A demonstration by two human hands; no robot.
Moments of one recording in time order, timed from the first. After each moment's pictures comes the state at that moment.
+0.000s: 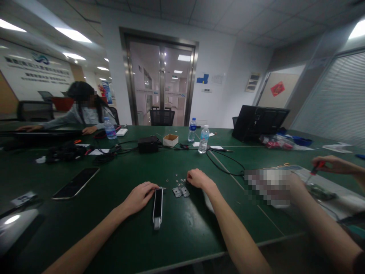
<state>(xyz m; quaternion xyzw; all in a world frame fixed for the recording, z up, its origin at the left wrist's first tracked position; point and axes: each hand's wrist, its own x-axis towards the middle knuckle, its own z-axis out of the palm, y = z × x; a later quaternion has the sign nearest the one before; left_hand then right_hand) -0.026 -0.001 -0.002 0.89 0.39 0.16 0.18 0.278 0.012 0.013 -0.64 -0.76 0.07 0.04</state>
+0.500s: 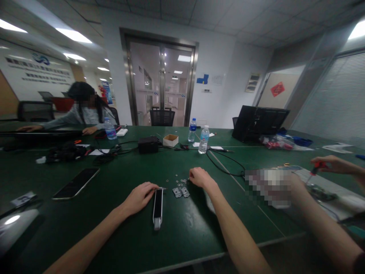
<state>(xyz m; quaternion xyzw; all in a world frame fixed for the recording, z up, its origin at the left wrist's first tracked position) -0.025 -0.002 0.001 0.89 0.39 0.16 0.18 0.281 0.010 0.021 -0.67 -0.74 0.07 0.05</state>
